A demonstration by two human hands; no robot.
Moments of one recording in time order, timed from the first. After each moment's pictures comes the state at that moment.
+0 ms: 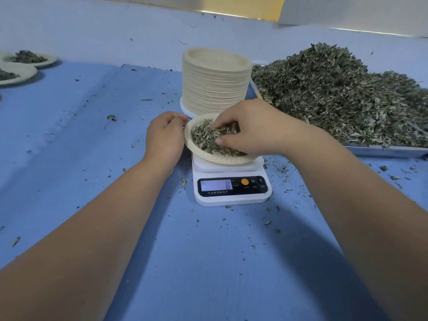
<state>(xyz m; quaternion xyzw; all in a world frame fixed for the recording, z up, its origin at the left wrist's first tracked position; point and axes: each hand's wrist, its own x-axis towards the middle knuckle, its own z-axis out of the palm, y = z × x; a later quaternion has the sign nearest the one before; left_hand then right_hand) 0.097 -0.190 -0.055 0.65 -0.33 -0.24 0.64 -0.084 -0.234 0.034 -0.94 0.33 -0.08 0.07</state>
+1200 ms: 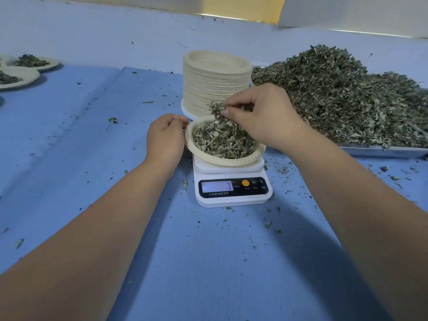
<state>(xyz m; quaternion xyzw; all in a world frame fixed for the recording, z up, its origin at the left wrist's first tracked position) 0.102 -0.194 -0.059 0.64 -0.31 -0.24 0.66 -0.086 -0.245 0.028 -0.85 0.36 -0.34 0.16</state>
